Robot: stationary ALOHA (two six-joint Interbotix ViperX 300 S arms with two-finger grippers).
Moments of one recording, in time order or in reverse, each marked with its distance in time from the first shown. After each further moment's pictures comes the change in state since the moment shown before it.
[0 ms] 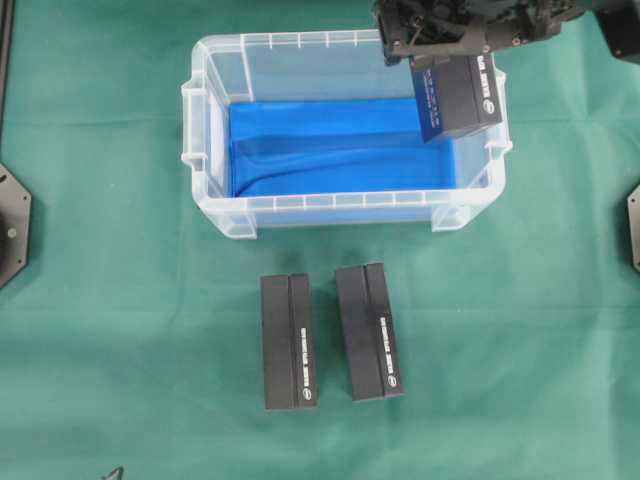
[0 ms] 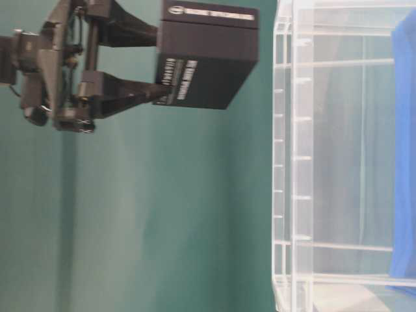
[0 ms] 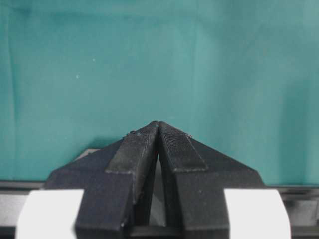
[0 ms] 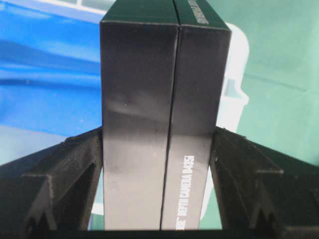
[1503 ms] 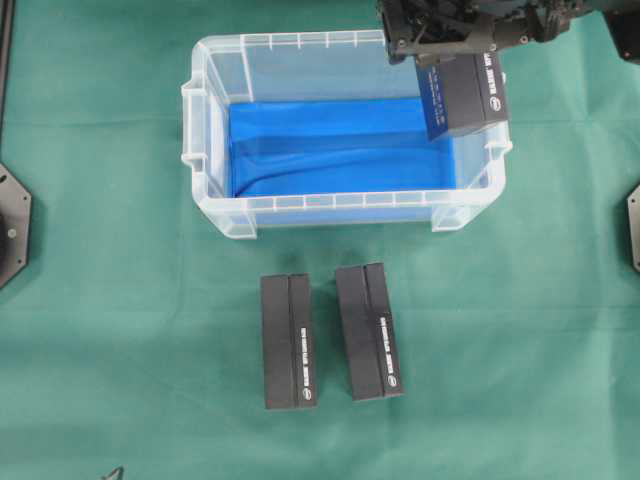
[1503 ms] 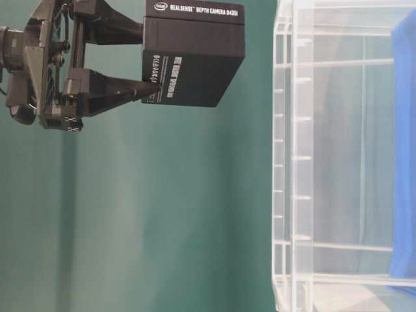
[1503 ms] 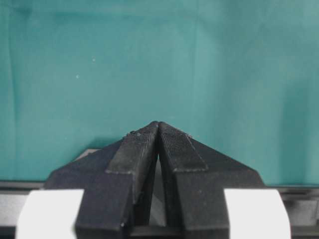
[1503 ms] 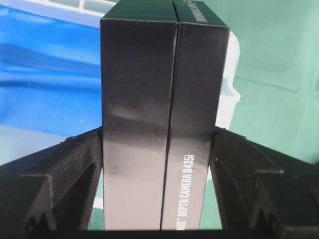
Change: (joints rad) left arm 0.000 0.000 0.000 0.000 0.000 0.000; right arm 0.014 0.000 -0.026 -0.018 0.026 0.000
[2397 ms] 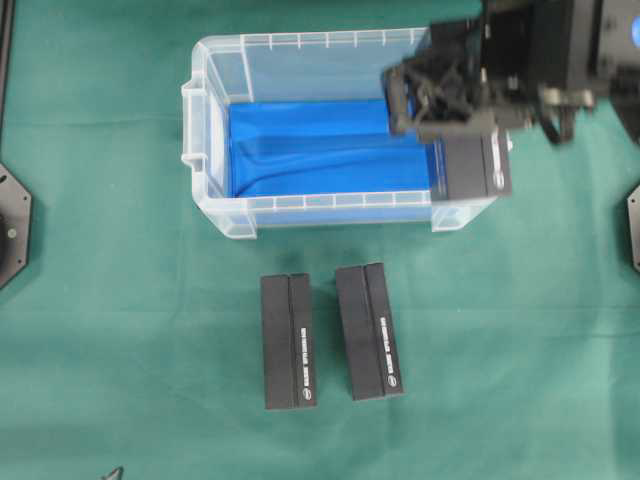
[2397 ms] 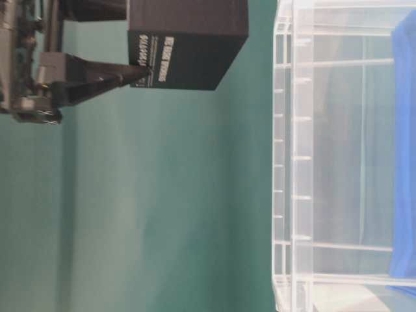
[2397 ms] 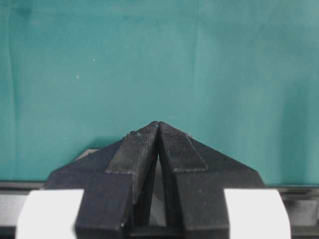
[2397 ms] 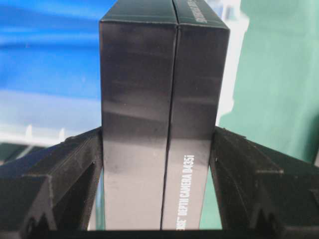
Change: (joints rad) left arm 0.000 0.000 0.000 0.000 0.000 0.002; right arm 0.190 0.000 0.000 -0.002 0.106 0.264
